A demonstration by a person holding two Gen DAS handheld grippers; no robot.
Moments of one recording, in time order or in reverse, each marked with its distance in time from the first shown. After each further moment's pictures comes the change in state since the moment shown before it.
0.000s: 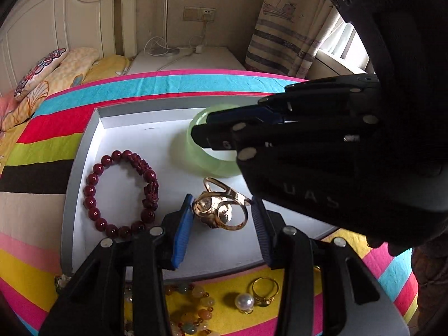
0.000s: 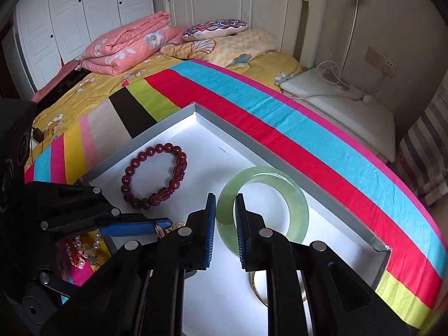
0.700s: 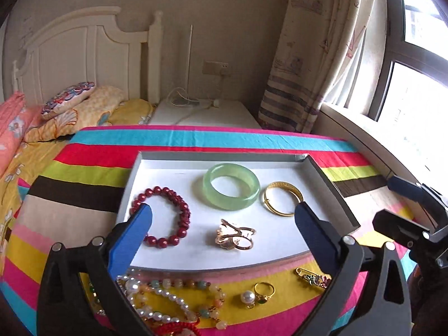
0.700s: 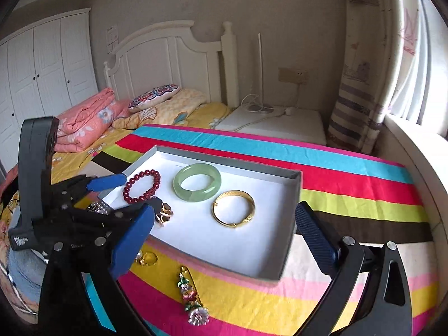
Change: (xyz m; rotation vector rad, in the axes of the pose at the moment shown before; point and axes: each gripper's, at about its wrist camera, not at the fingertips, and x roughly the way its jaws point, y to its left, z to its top) left arm -0.076 0.003 -0.018 -0.052 -0.311 0.097; right arm -0.133 0.007 -0.112 0.326 -0.328 -0.282
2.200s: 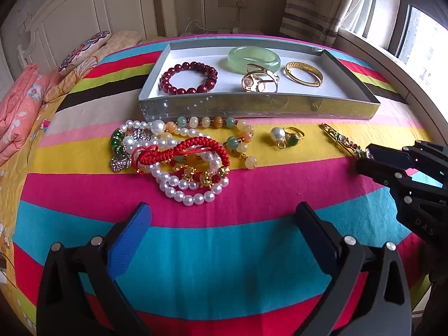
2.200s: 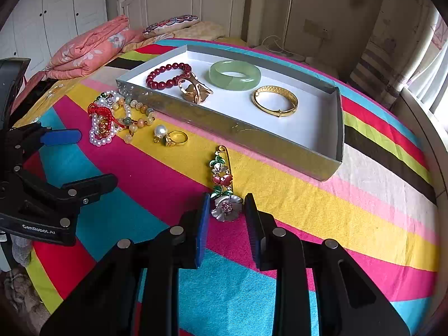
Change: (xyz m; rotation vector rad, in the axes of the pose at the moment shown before) left arm -0.024 0.007 -0.095 0.048 0.370 0.120; right arm 0.014 0.051 -0.081 -0.166 0.324 0.012
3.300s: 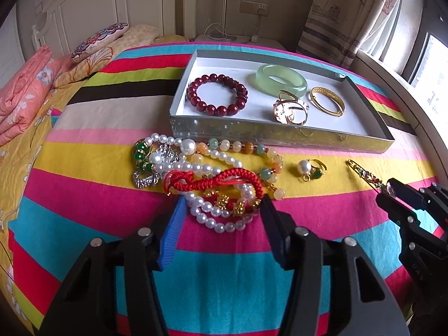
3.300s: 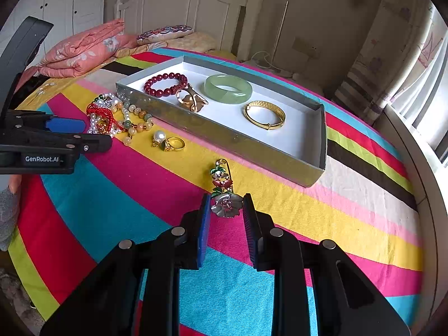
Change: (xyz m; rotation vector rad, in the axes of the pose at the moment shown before) left arm -0.002 0.024 0.019 -0.100 -0.024 0.011; right arm -0.014 0.014 -0.009 -0.042 -0.079 -0.106
